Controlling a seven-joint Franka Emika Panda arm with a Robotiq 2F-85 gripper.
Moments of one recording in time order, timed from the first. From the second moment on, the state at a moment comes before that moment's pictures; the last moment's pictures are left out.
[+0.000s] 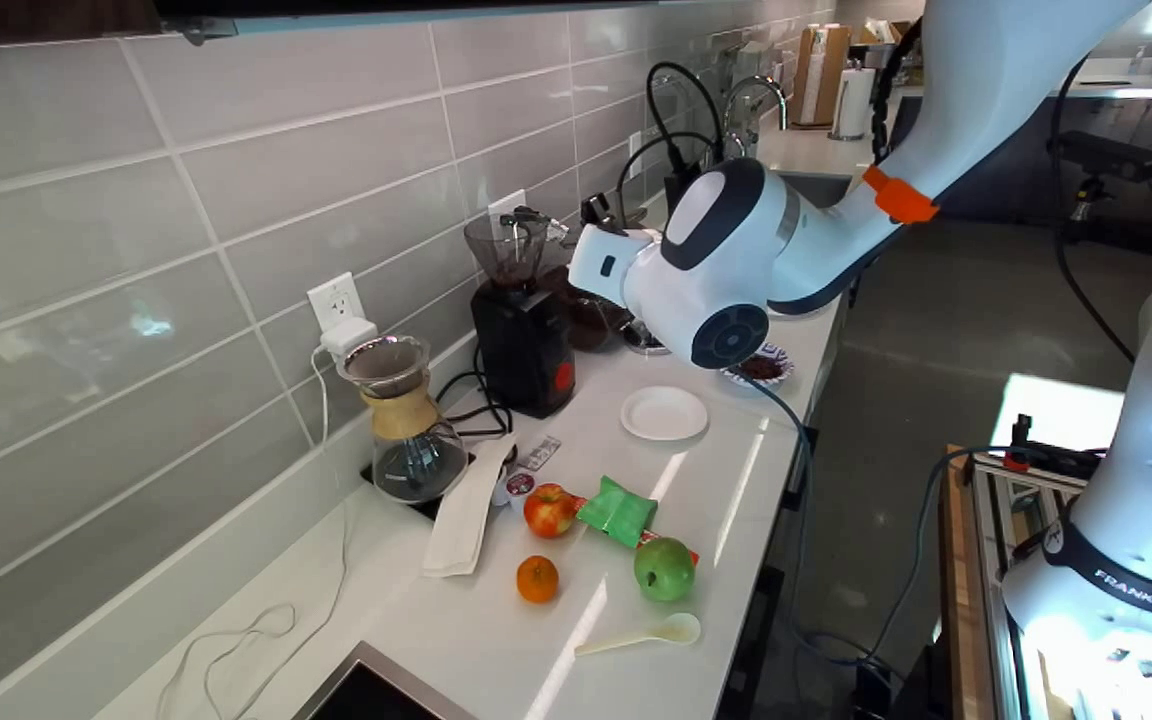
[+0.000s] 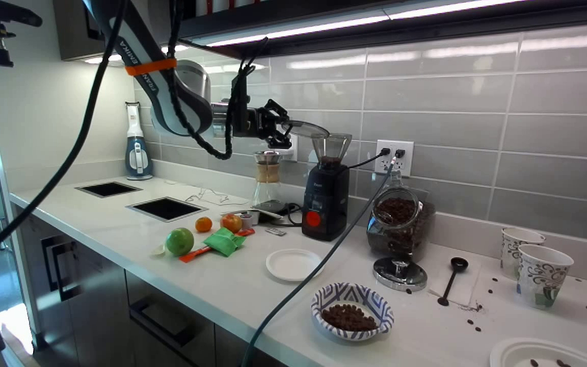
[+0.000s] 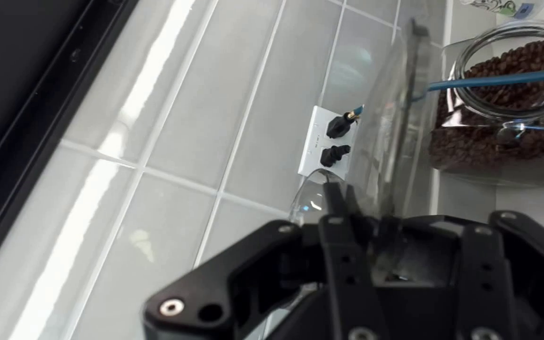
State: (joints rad) arm 0.06 -0.03 0.09 -2.38 -2.10 2.04 0.56
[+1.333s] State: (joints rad) arm 0.01 -0.10 -0.06 -2.36 -2.52 2.29 0.98
